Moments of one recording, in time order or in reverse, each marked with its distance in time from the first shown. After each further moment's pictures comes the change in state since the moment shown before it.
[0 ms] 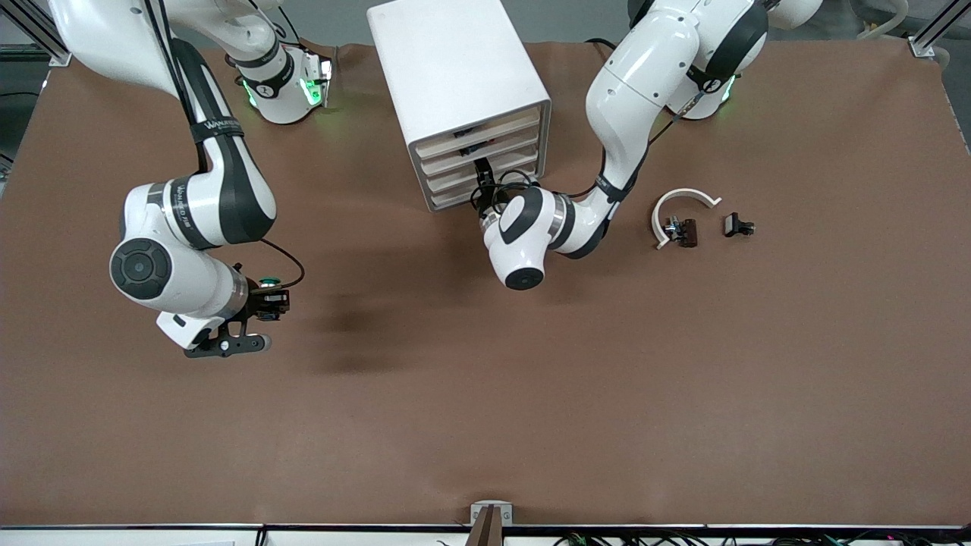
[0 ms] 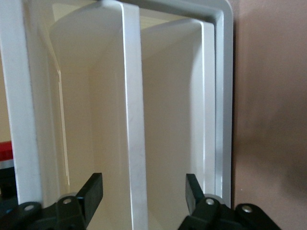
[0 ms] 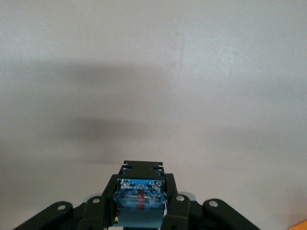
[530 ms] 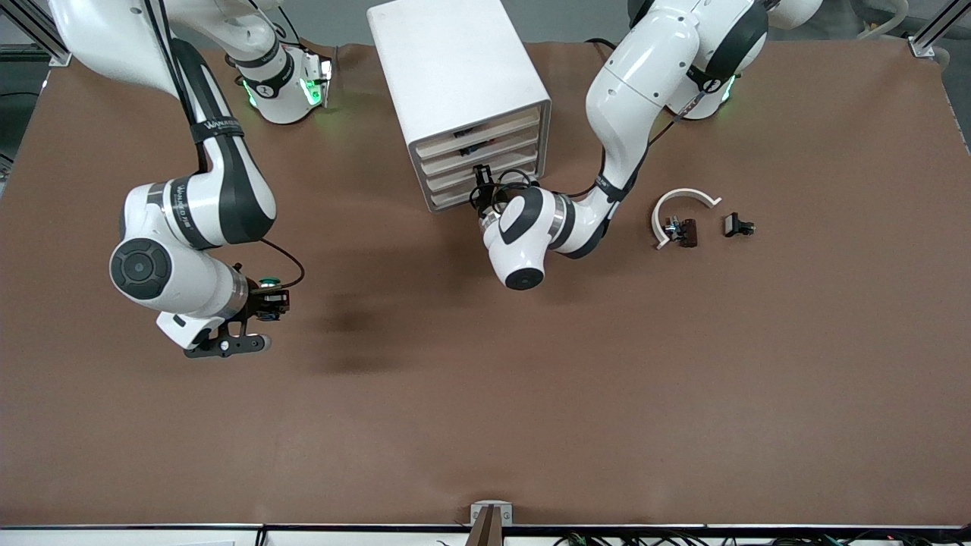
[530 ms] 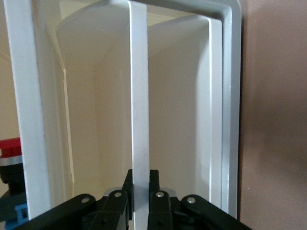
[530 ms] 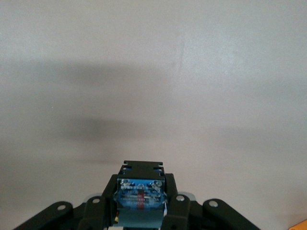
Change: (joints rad) left arm 0.002 0.000 0.001 0.001 -0.016 -0.011 -0.003; right arm 0.000 0.000 0.000 0.000 0.000 0.000 0.000
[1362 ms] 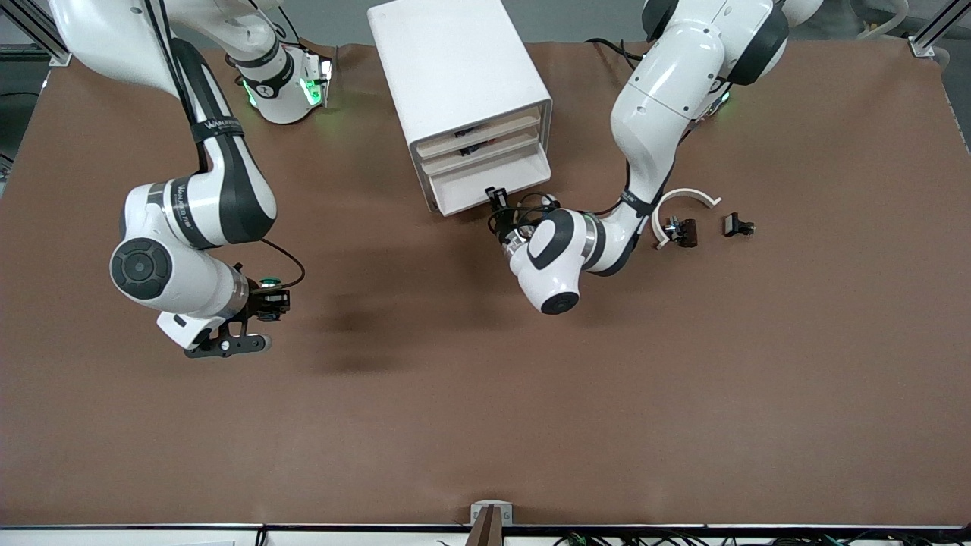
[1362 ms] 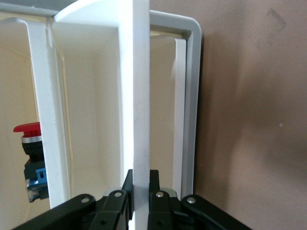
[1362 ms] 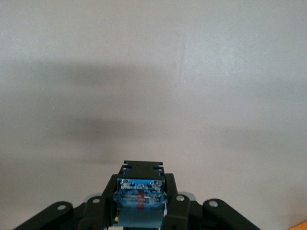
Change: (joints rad) left arm 0.101 0.000 0.009 0.014 -0.005 0.005 0.002; right arm 0.001 0.000 0.003 0.006 0.000 0.000 0.000
